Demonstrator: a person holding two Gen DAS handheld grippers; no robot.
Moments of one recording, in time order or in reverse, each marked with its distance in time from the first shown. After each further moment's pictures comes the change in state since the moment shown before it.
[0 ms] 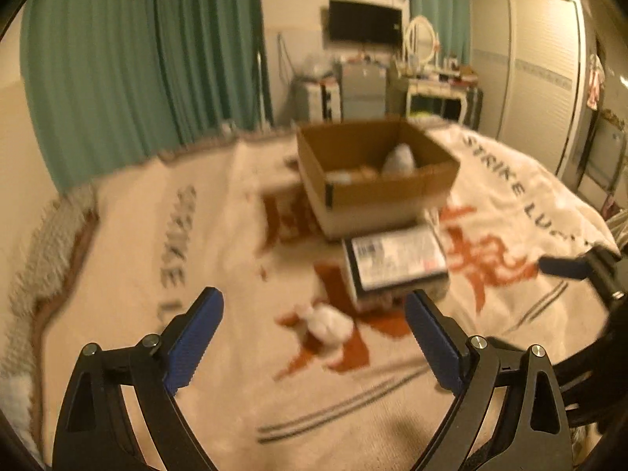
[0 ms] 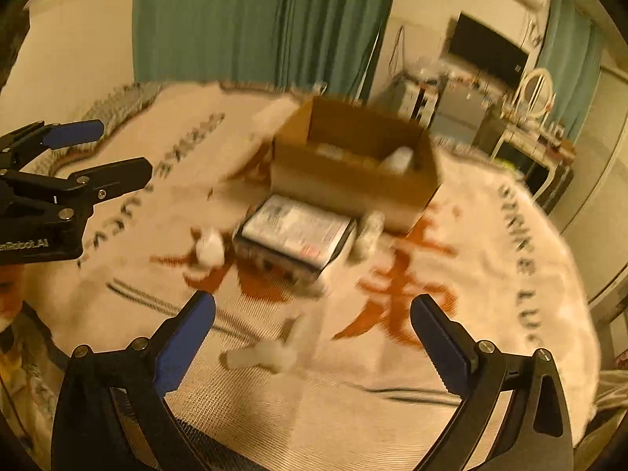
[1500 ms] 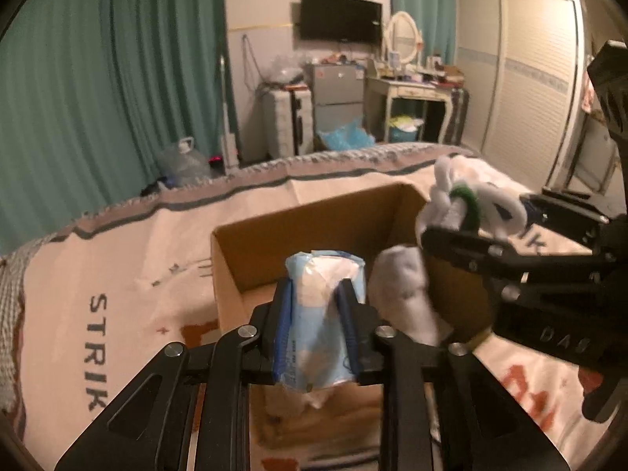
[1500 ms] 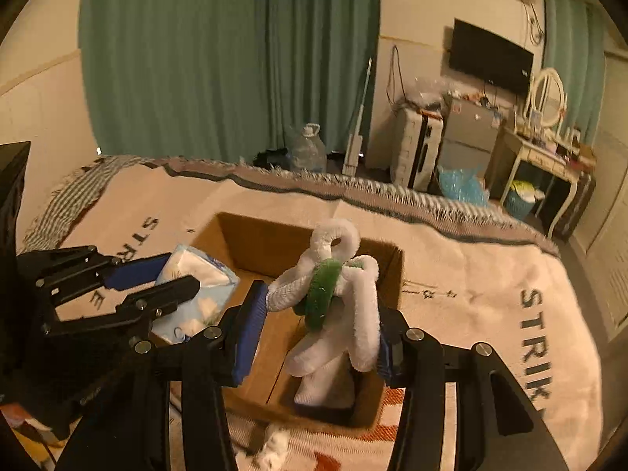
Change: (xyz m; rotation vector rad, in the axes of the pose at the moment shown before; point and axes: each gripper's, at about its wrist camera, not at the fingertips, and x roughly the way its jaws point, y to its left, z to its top) left arm 0.164 -0.043 0.170 0.049 -0.034 -0.067; right arm 0.116 -0.147 0.202 0.066 -0.145 0.067
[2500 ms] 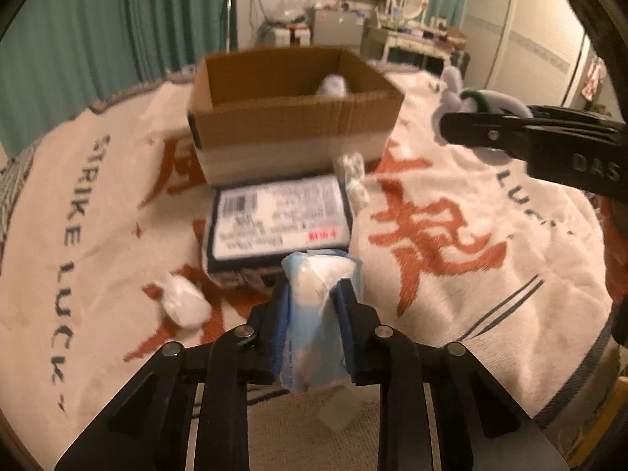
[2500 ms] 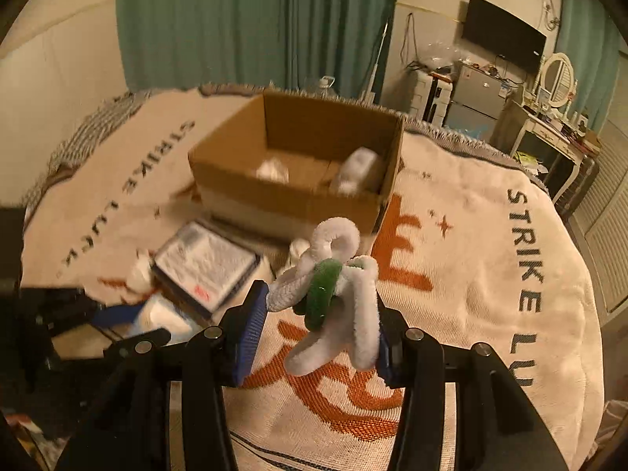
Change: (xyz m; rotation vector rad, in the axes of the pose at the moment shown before) left arm -0.110 -0.072 -0.151 -0.087 0.200 -0.035; right arm -0.110 0.016 -0.125 -0.056 0.118 0.027
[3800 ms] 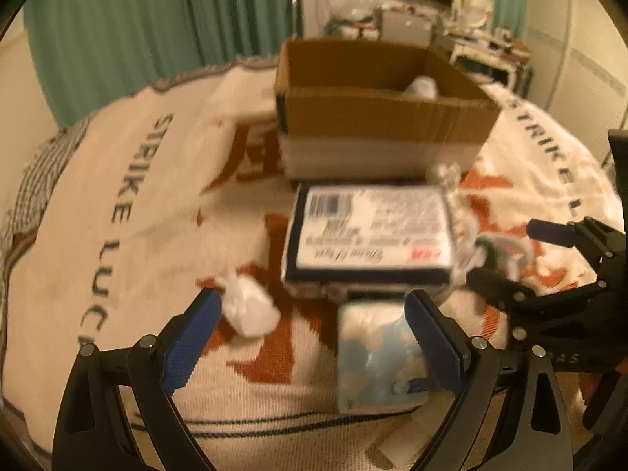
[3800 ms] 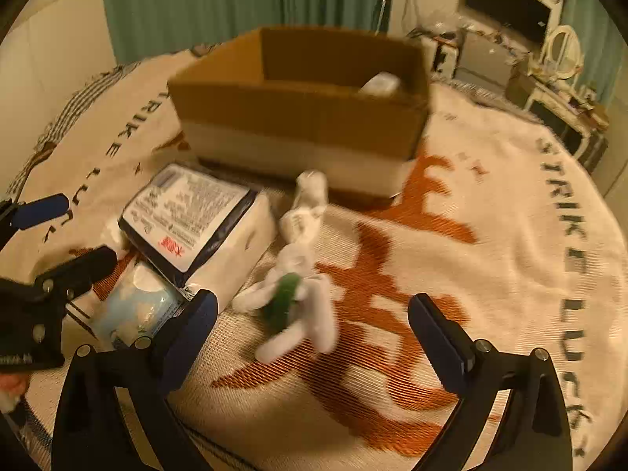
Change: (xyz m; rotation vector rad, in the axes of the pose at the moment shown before) left arm 0.036 0.033 -0.006 -0.133 0.041 0.237; right arm 0.089 0.012 -0.053 0.025 0.127 0.044
